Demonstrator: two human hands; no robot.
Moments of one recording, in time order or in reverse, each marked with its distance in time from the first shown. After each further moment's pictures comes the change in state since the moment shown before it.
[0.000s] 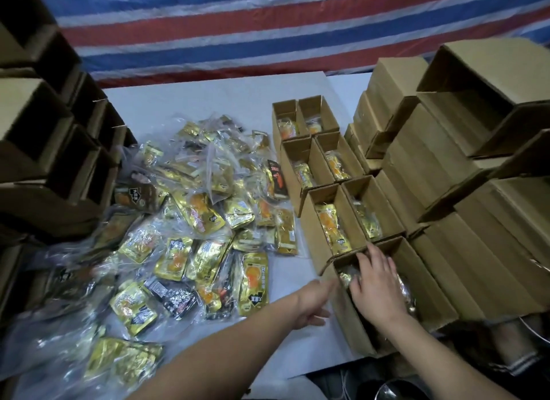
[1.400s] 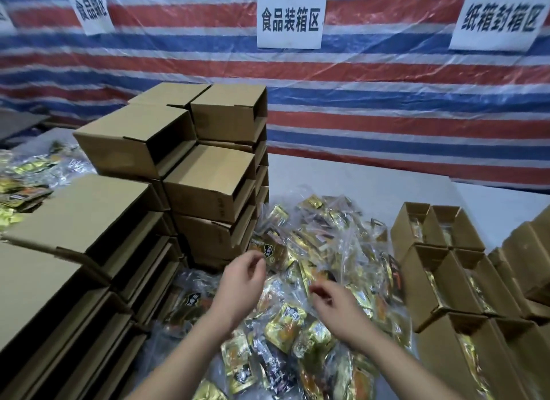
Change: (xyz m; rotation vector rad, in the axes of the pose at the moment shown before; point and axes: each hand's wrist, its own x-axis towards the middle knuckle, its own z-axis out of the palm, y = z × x) left_hand -0.221 -0.014 -0.302 0.172 1.138 0.666; right_hand 0.084 -0.332 -0.066 0.691 -0.417 -0.442
